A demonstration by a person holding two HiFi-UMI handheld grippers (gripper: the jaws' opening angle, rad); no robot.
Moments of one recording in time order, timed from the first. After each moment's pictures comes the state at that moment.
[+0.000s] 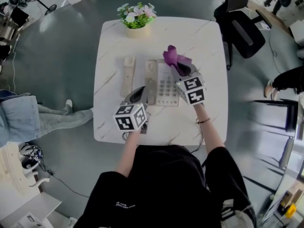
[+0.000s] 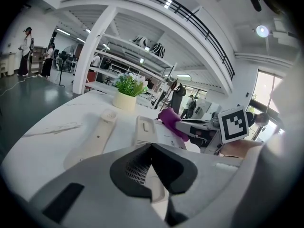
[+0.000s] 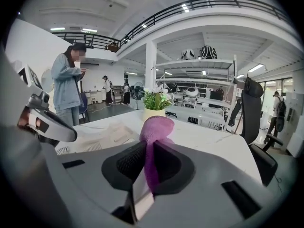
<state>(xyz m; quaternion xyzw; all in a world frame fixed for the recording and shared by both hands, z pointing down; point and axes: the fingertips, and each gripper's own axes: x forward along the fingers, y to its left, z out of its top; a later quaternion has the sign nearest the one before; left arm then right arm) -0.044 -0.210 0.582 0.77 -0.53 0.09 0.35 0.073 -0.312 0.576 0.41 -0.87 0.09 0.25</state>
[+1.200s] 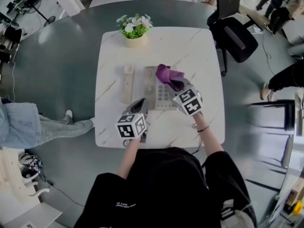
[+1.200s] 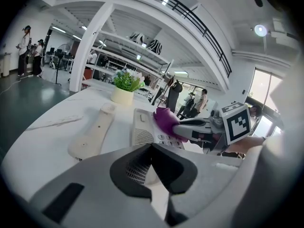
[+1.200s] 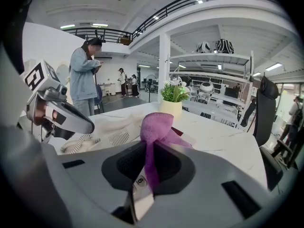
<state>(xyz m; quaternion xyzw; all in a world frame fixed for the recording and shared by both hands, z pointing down) -0.039 -0.181 0.588 0.78 -0.51 0.11 0.35 0.059 -0.258 0.589 0.33 -0.89 0.09 0.29</state>
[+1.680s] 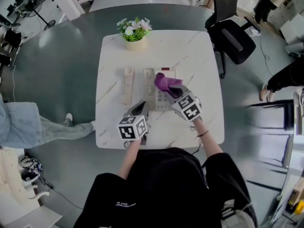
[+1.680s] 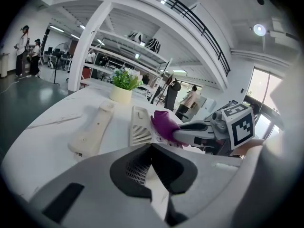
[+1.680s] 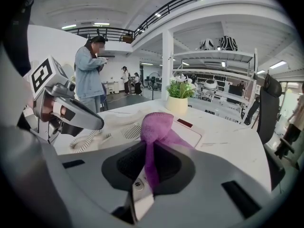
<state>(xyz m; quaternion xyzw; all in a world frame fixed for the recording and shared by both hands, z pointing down) -0.035 -0.170 0.589 0.78 -0.50 0.11 0.35 0.055 -0.226 0.597 0.31 -0.90 0.10 0.31</state>
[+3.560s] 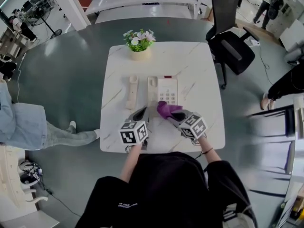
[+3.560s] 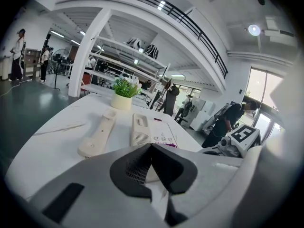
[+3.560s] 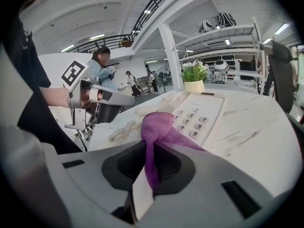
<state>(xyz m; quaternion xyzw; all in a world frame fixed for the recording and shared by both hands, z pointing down) -0.047 -0.161 0.566 0.79 -0.51 0.10 0.33 0.057 -0.132 0.616 0.22 -0.91 0.20 0.28</state>
